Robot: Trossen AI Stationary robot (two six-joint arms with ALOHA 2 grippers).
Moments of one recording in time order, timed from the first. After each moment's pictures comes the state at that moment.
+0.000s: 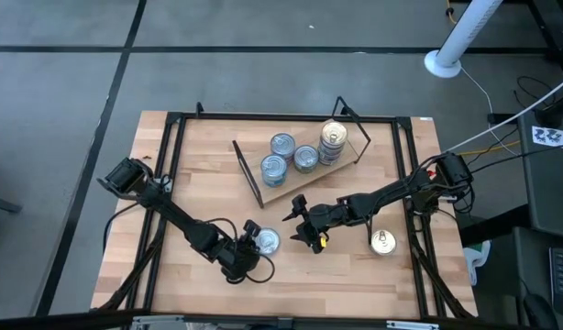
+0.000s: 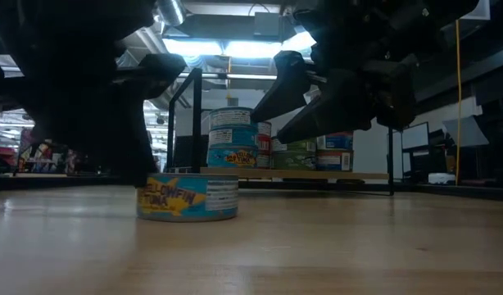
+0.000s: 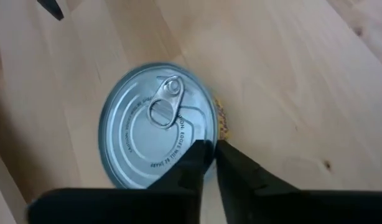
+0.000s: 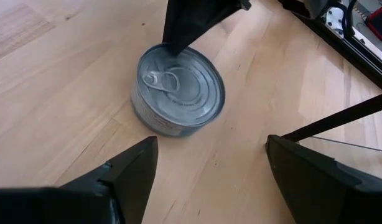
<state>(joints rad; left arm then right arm) -0.57 1.79 0.96 -0.25 -0.45 0.08 0.27 1.73 0.91 0.21 0.10 -0.48</state>
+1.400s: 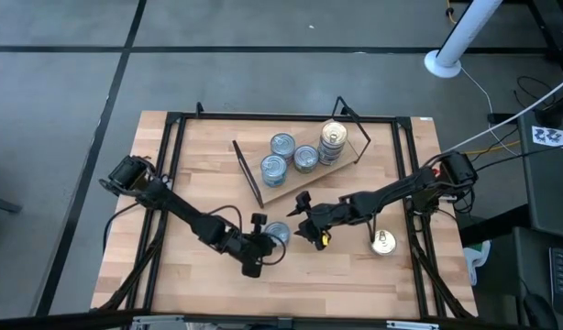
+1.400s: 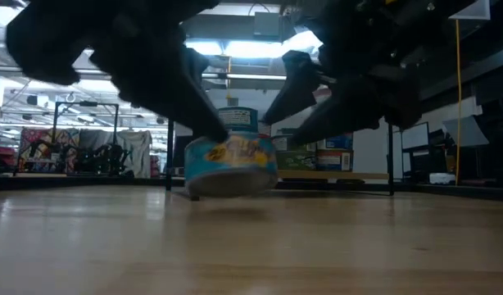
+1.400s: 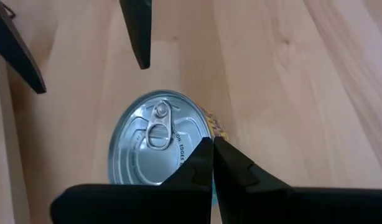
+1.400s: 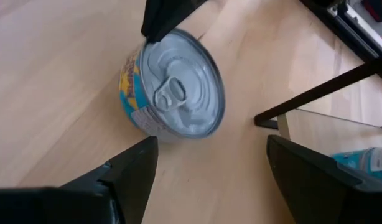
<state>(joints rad) -0.49 1.79 1.00 -0.07 -0.46 -0.16 0.27 1.69 0.91 0.10 0.17 -0.48</state>
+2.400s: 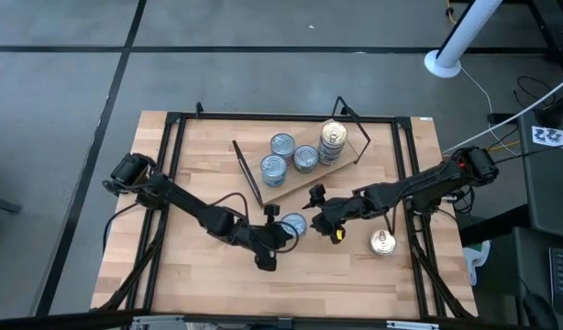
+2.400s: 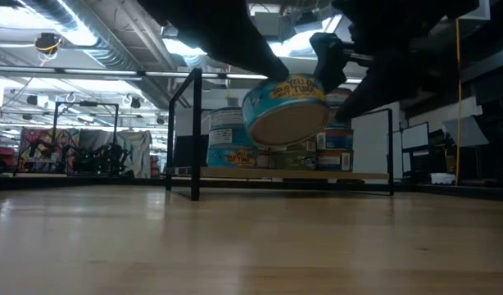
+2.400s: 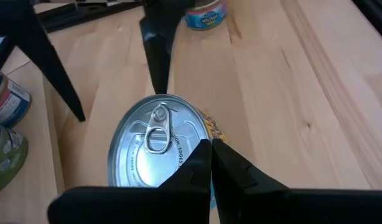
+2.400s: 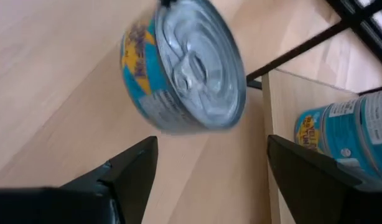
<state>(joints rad) -0.41 1.79 1.16 -0.07 -0.46 -0.05 0.28 1.49 0.91 -0.22 0.19 -0.48</state>
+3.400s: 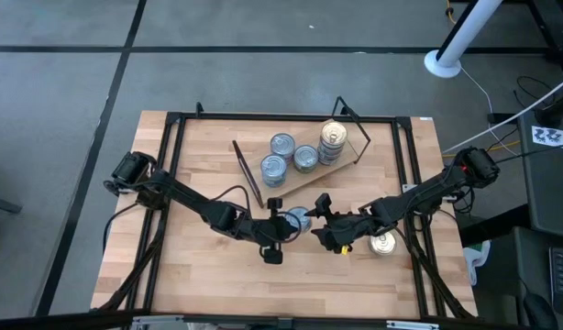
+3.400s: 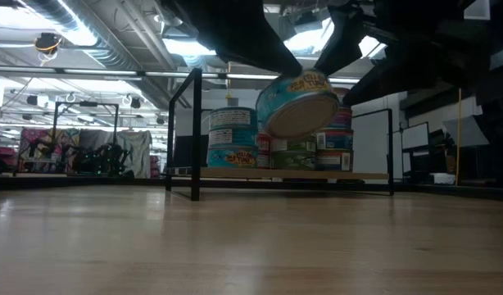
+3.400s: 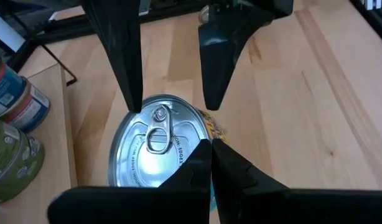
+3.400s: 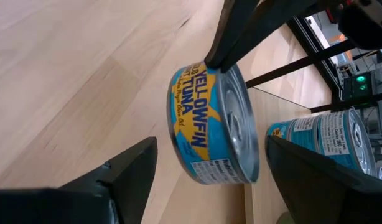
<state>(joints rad) -0.36 1.79 1.16 -0.01 -0.46 -0.05 0.44 1.49 0.91 -0.18 0.45 -0.48</state>
